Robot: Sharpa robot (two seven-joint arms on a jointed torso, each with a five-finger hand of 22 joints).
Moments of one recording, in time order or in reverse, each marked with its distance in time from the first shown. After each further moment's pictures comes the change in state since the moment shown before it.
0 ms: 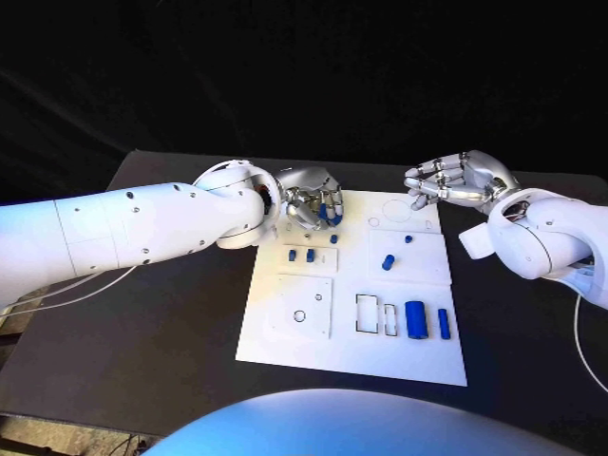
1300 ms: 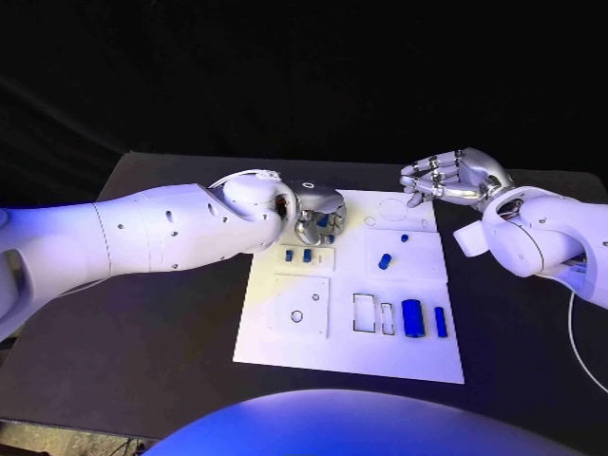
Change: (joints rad) left arm -0.004 0.126 -0.049 -0.133 -0.392 0.083 0.057; left_hand -0.010 0.008 0.089 -0.033 -0.051 0.149 -0.015 -0.111 -0.086 0.107 -0.007 -0.114 -0.117 0.133 -0.007 0.321 0.118 0.000 0.047 0.007 0.156 0.103; right arm -0.001 0.002 0.000 0.002 -0.001 -0.019 0.010; right_hand 0.008 0.000 0.000 0.000 0.000 -0.003 0.003 0.000 0.000 -0.009 0.005 0.000 -0.004 -0.004 0.004 -0.006 0.000 0.000 0.000 0.000 -0.004 -0.005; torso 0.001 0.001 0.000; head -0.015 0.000
